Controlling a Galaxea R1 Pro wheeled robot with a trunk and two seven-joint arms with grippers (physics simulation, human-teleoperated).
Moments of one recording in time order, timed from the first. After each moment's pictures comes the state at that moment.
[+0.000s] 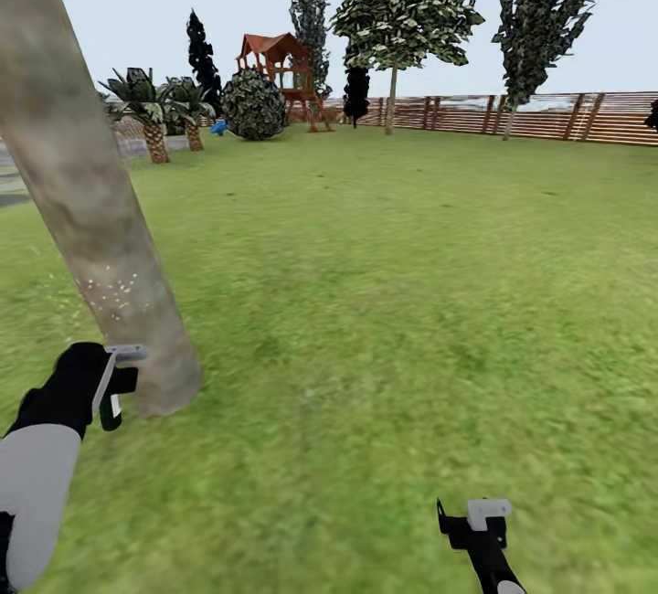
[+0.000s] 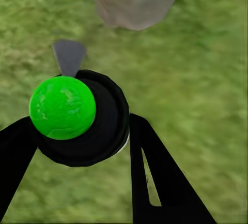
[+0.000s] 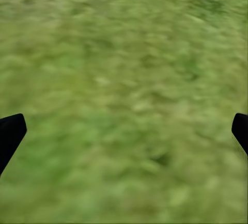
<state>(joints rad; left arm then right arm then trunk) -0.89 0.26 0.28 -0.75 -0.27 0.94 -0.07 -0.50 -0.06 0.09 -0.09 0.01 -0.57 -0.13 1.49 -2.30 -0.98</state>
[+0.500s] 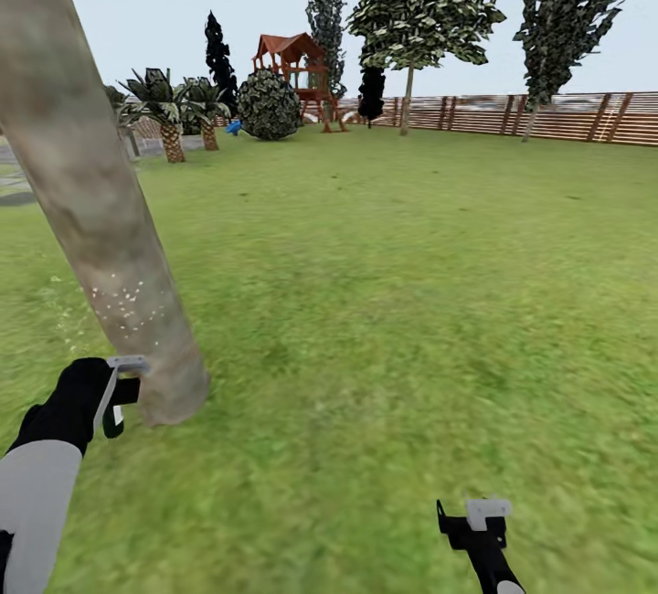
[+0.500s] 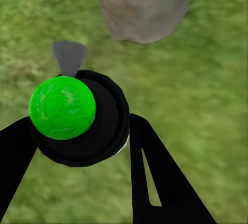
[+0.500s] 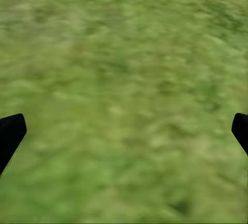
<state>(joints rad) -0.83 0.25 0.28 -0.75 -0.27 0.86 -0.06 -0.50 -0.06 0.09 -0.09 0.01 -0.57 -0.13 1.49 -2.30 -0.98</state>
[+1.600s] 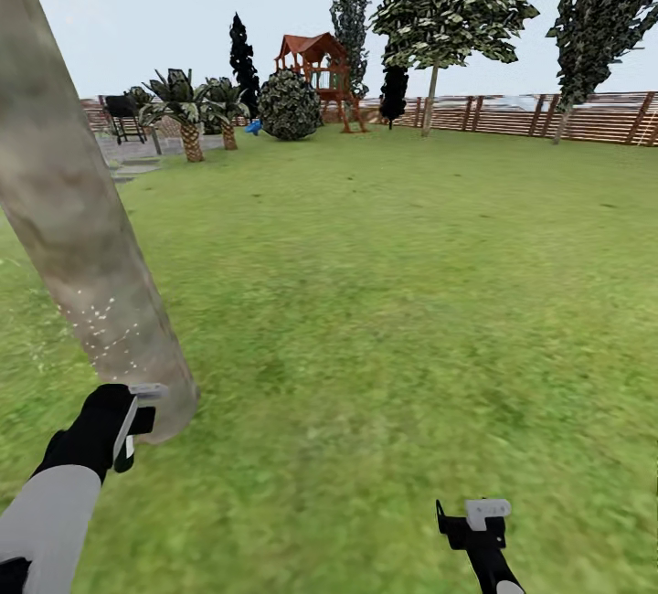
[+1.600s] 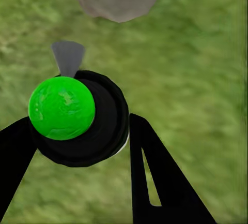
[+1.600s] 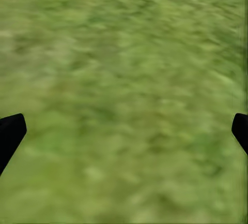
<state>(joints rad) -0.75 0.18 0.29 -0.73 -0.26 0.86 0.01 -0.50 -0.06 0.09 -0.08 0.01 -0.57 -0.13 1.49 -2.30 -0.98</state>
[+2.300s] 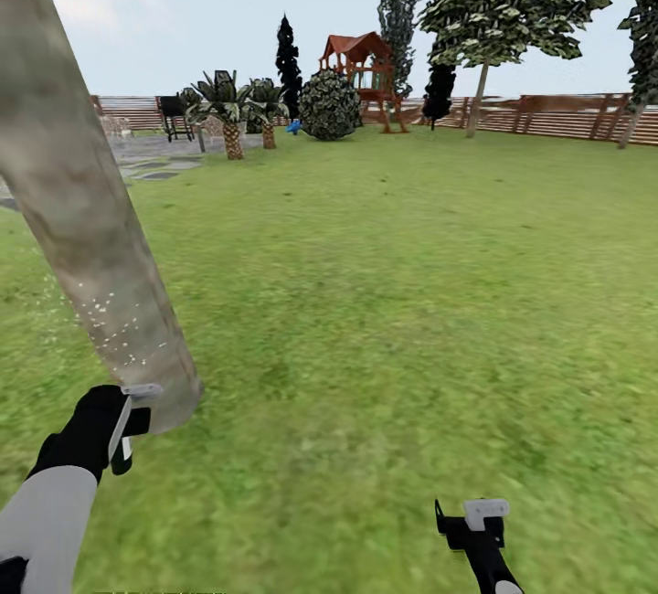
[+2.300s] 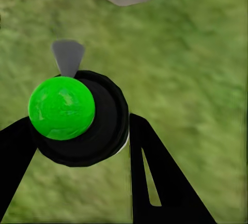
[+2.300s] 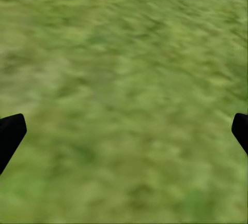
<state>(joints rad) -0.75 0.19 0.34 -0.73 -0.26 0.86 0.01 -0.50 -0.06 0.09 -0.08 0.01 -0.57 -0.13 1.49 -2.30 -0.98</state>
